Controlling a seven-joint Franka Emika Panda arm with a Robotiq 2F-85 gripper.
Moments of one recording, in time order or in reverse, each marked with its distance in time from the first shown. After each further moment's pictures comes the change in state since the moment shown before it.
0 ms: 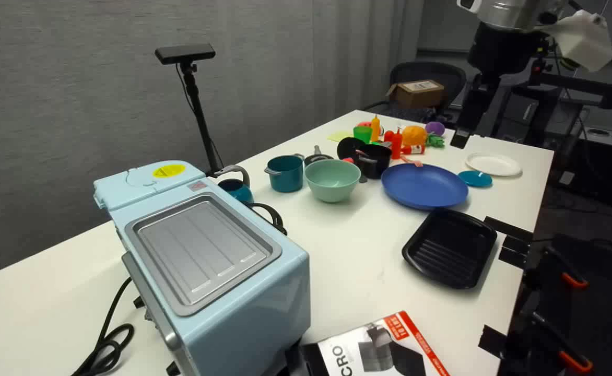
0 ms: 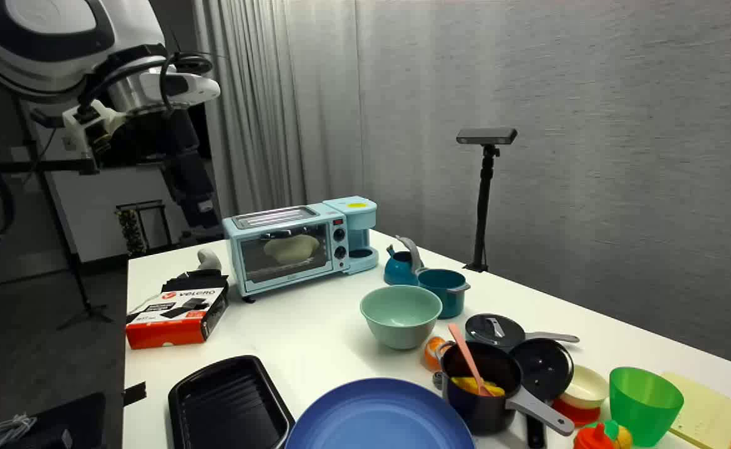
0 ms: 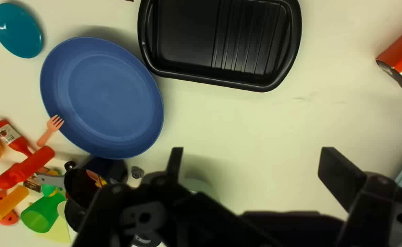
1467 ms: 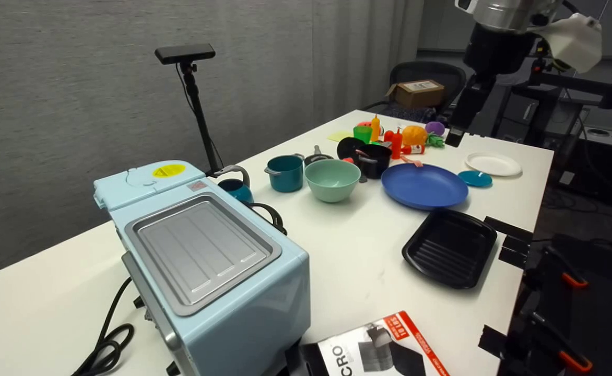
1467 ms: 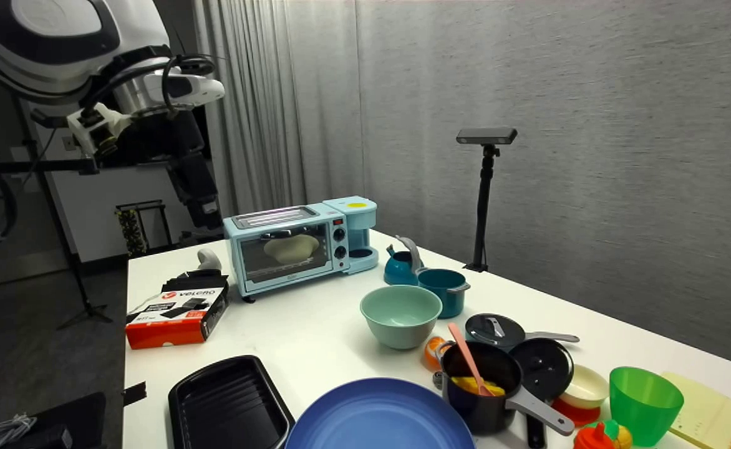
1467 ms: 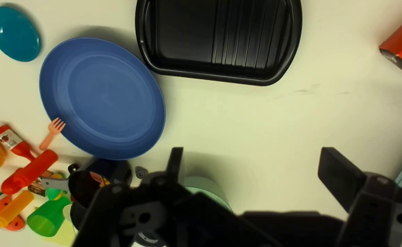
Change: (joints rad) arm -0.004 0.019 -0.012 0.006 -0.001 0.021 0.031
